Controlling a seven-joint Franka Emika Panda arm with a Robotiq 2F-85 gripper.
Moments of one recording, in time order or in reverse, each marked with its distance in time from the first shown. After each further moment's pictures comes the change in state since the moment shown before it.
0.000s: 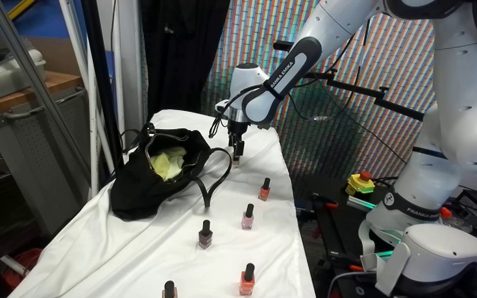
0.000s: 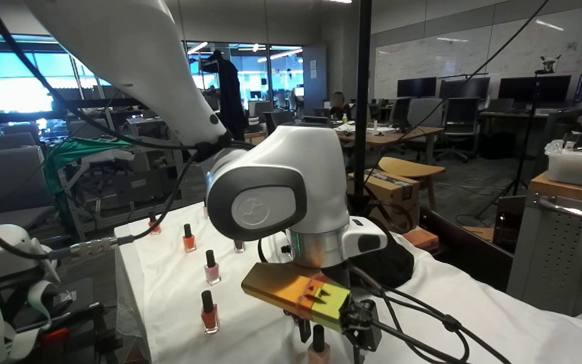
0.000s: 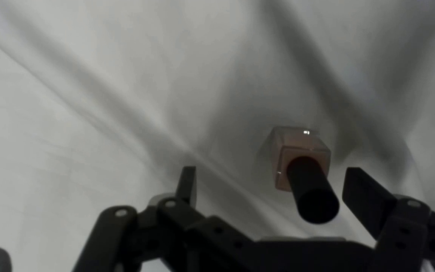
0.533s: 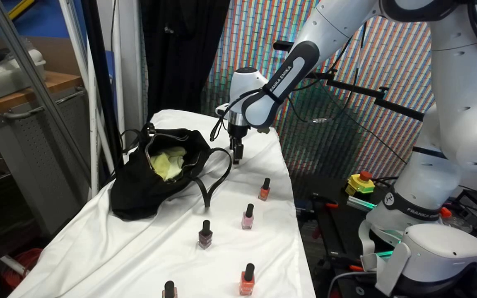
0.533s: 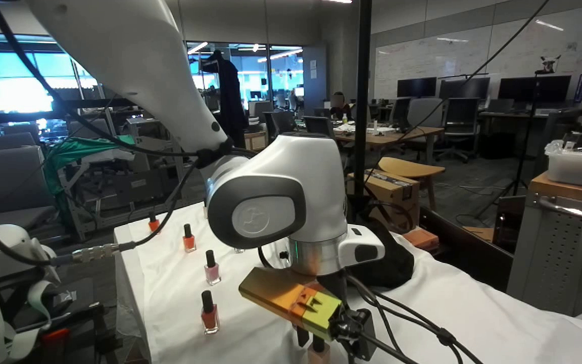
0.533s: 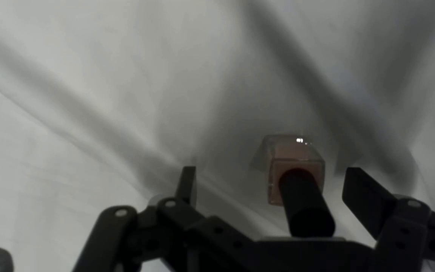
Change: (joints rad) arm 0.000 0.022 0.003 0.000 0.000 0.005 0.064
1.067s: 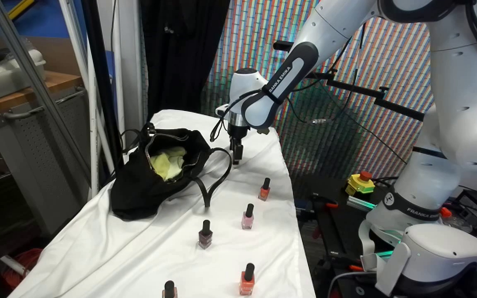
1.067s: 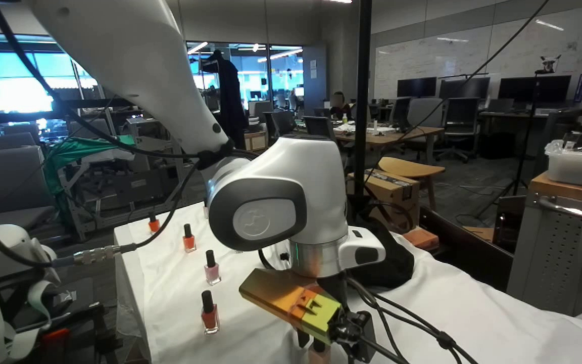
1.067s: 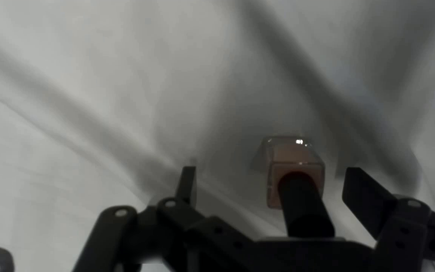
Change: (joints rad) arm -0.010 0.008 0.008 0.005 0.000 0.001 0.013
